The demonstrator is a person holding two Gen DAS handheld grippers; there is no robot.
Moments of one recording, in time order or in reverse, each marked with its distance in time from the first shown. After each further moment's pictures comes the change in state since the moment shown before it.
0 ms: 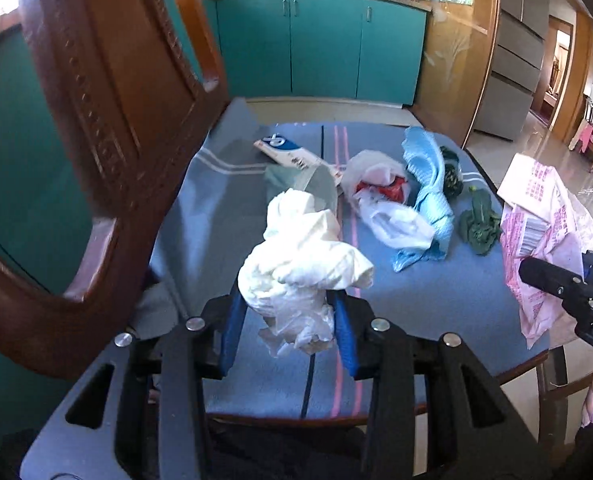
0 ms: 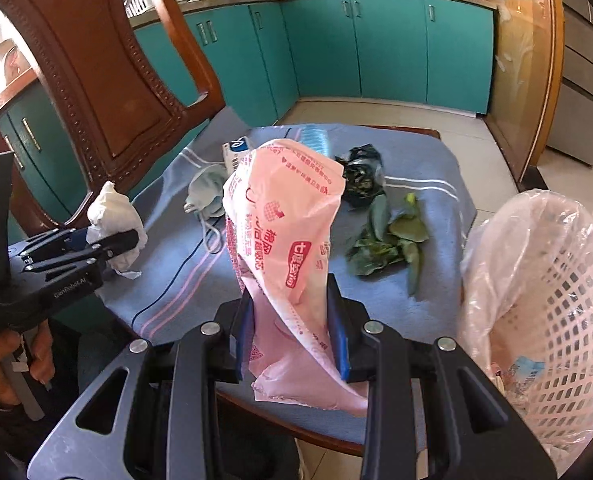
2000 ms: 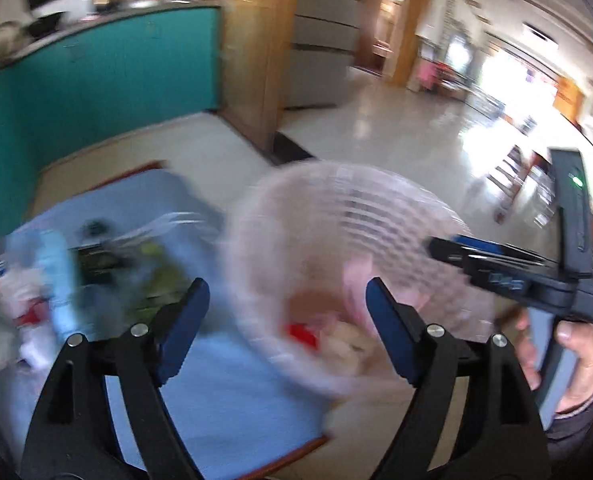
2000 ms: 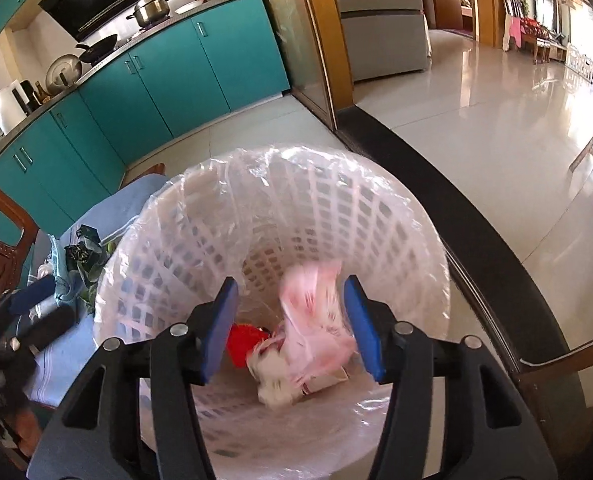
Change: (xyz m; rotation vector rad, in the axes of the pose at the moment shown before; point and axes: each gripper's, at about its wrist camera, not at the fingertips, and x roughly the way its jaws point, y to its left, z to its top) left arm -0.010 -0.245 0.031 0.352 -0.049 -0.487; right arm -0.104 -0.219 -0.071 0.534 -0.104 -0.403
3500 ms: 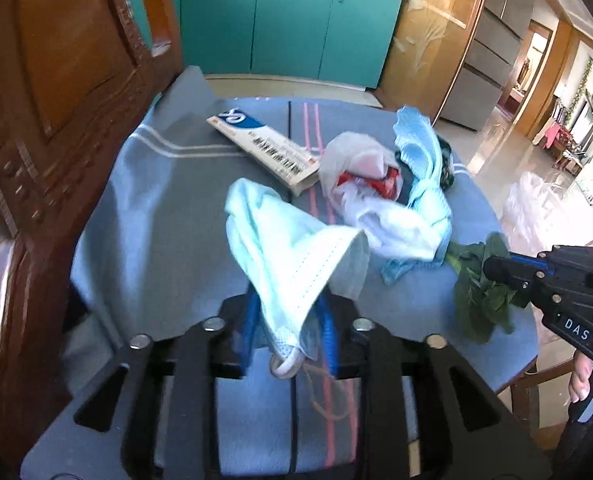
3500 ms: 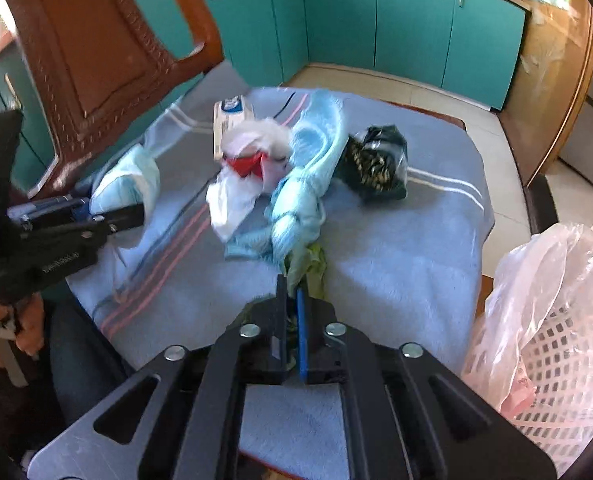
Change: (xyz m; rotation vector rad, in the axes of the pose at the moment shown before) left arm -0.052 0.236 -0.113 -0.369 0.099 0.297; right arm 0.053 0.272 -0.063 -0.682 0.215 0.321
